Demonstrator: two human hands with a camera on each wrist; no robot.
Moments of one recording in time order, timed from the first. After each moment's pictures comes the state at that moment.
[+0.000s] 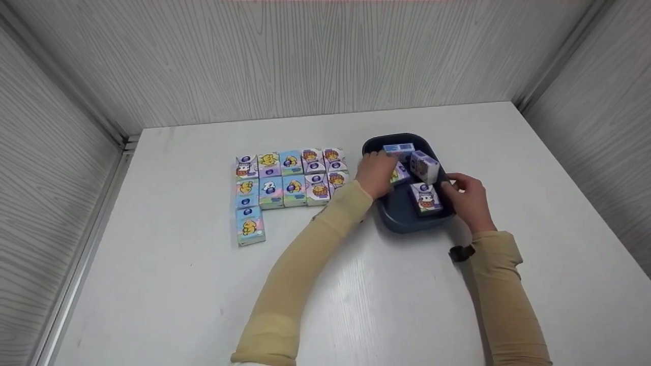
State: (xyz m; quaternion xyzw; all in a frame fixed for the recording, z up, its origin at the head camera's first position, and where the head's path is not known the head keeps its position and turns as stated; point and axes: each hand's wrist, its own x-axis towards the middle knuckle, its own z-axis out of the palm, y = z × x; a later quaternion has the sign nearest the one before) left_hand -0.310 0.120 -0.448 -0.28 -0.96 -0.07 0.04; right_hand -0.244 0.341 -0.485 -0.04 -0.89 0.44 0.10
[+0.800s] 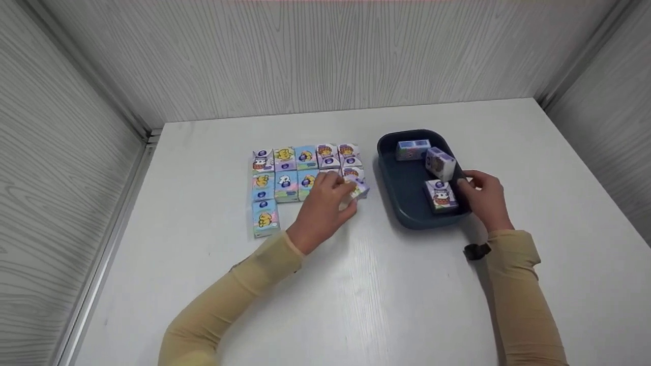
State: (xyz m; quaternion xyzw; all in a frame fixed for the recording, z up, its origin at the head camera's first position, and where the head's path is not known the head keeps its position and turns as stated) left_hand -0.199 -0.019 -0.438 -0.27 -0.91 -0.25 0.17; right_hand -0.239 0.340 -0.482 -0.04 -0.89 0.44 0.08
